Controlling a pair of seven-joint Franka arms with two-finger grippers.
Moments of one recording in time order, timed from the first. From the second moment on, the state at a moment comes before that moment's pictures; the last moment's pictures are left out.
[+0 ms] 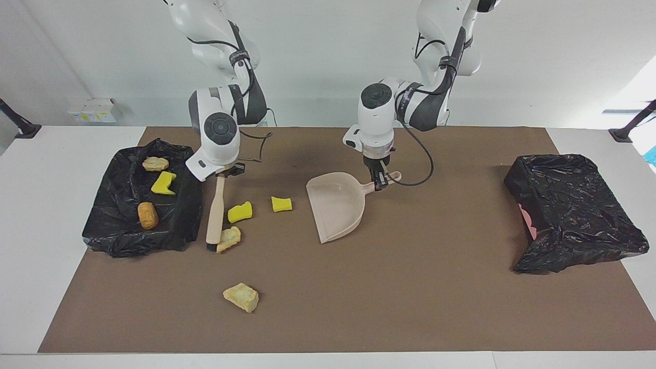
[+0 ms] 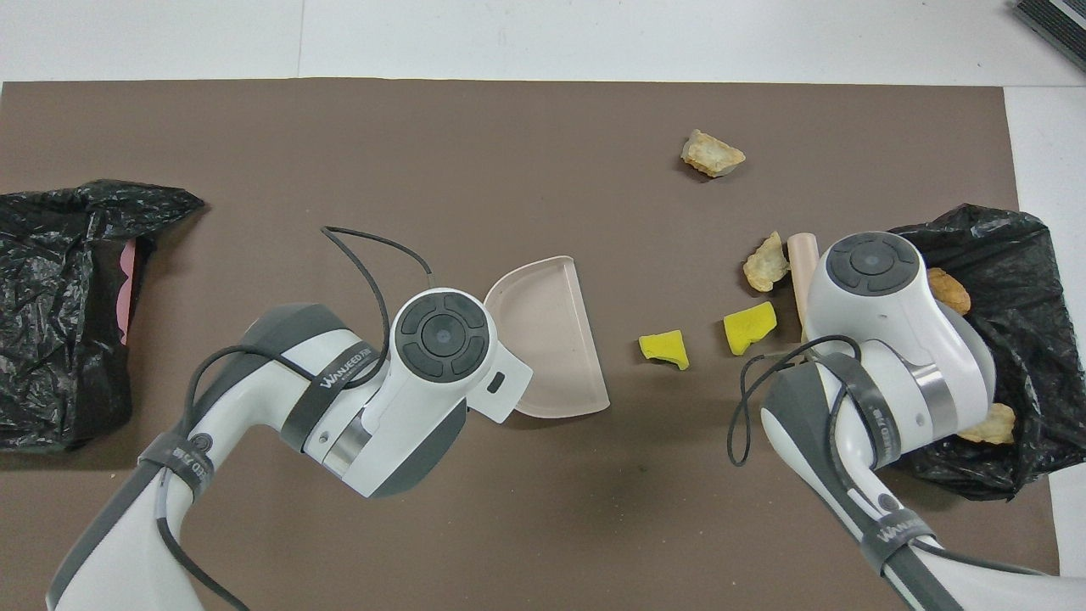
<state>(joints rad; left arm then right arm) -0.51 0.17 -0.15 -1.99 0.16 2.09 0.67 -0.24 0.10 0.46 -2.12 -0.21 1.80 0.31</state>
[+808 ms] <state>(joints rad) -0.52 0.15 -0.15 -2.04 0.16 2.12 0.67 0.03 0.08 0.47 -2.09 0.15 1.80 0.31</state>
